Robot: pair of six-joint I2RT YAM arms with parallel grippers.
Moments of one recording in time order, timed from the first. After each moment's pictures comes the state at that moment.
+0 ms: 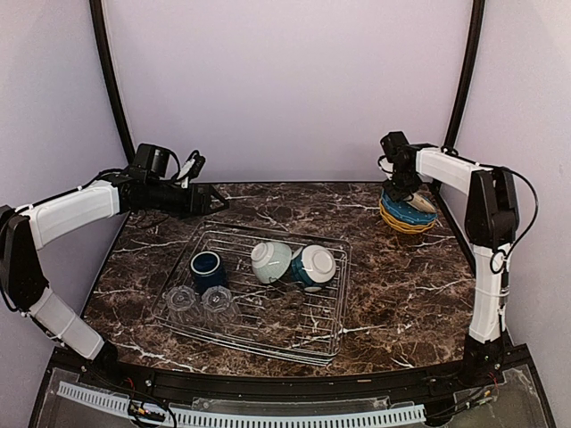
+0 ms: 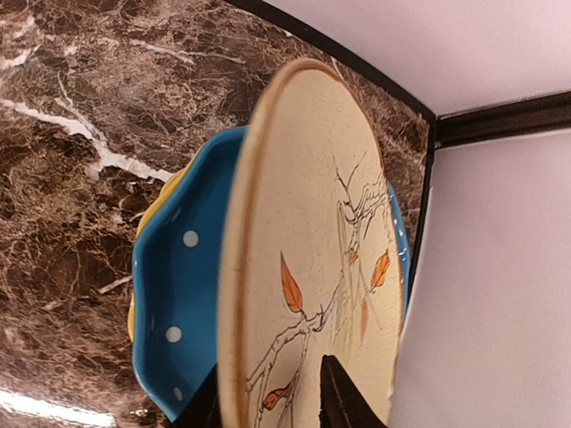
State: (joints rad) left arm -0.34 1.49 1.18 -0.38 0.50 -0.28; right arm 0.27 2.13 1.87 -0.79 0.44 -0.23
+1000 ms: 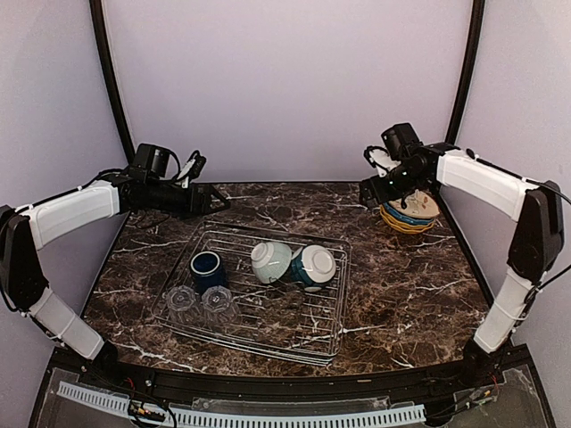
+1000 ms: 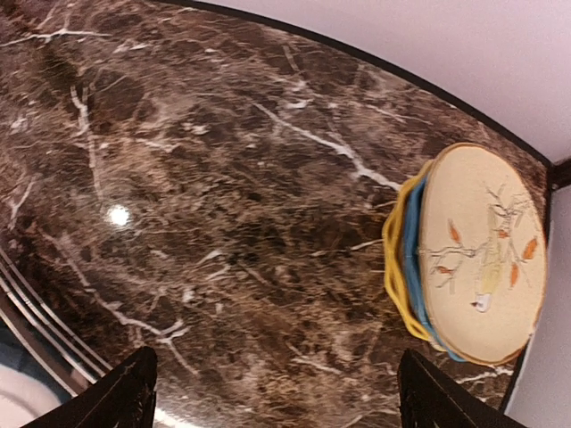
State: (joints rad) left arm -0.34 1.49 1.18 -0.38 0.54 -0.30; right arm 0.41 1.74 1.56 -0.73 0.11 -0.03
